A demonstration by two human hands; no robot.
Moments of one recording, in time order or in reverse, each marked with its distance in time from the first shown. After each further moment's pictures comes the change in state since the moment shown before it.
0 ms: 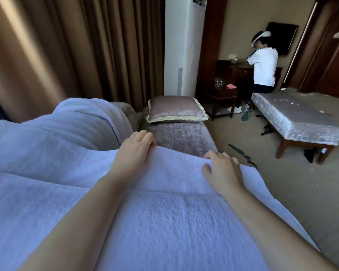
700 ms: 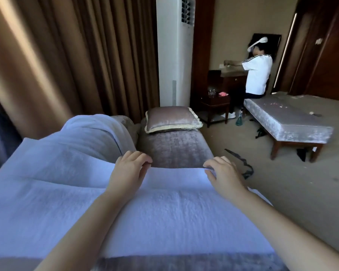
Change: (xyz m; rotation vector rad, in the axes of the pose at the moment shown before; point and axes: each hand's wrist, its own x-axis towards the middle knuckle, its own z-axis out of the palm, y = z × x) left_hand -0.041 0.017 -0.030 0.055 0.035 -0.011; right_hand -0.034 0.028 -0.024 0.124 0.081 -0.163
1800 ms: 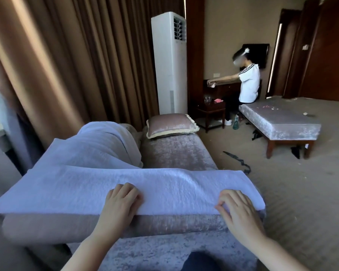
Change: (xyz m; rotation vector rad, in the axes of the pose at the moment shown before) left_hand -0.139 0.052 -0.072 0.039 -0.054 0.013; right_hand -0.188 -0.023 -0.029 0.024 0.310 -0.117
